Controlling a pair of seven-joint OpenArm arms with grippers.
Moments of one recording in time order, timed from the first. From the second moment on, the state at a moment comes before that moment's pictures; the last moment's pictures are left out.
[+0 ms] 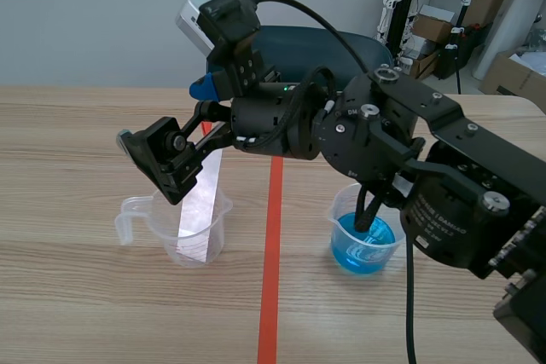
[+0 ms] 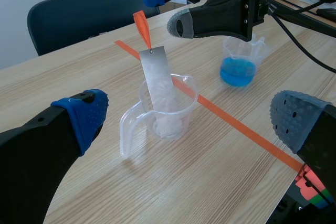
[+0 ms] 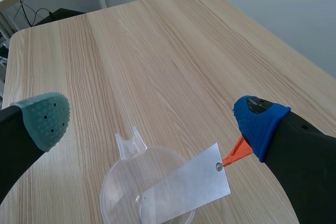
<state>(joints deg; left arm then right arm) 62.3 -55.6 -16.5 97.6 -21.3 -34.9 -53.3 15.6 11.7 -36.5 85.2 21.9 30.4 -10.8</state>
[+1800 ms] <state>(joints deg) 69.3 -46.6 -24.5 113.0 -25.8 -31.4 -32.7 15.6 39.0 -36.5 106.6 31.1 29.6 -0.6</state>
